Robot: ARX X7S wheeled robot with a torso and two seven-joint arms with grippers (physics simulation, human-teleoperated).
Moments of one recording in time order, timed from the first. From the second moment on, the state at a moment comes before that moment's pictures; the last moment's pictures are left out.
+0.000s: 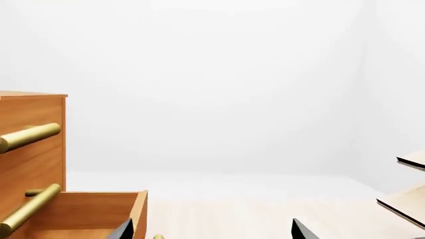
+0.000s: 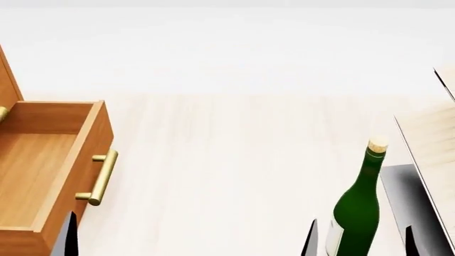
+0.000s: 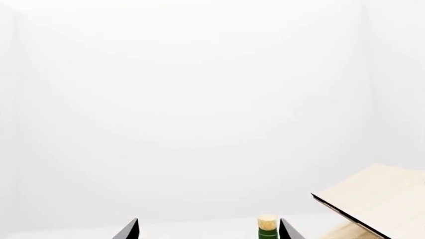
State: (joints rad) left arm 0.15 -0.28 0.07 0.72 -0.35 -0.28 -0.14; right arm -0.29 0.26 -0.02 -0.80 0.22 0.06 0.24
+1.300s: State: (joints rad) left arm 0.09 -0.34 0.09 0.72 -0.43 -0.37 -0.18; right arm -0.29 0.30 -0.05 -0.80 0.24 0.04 0.27
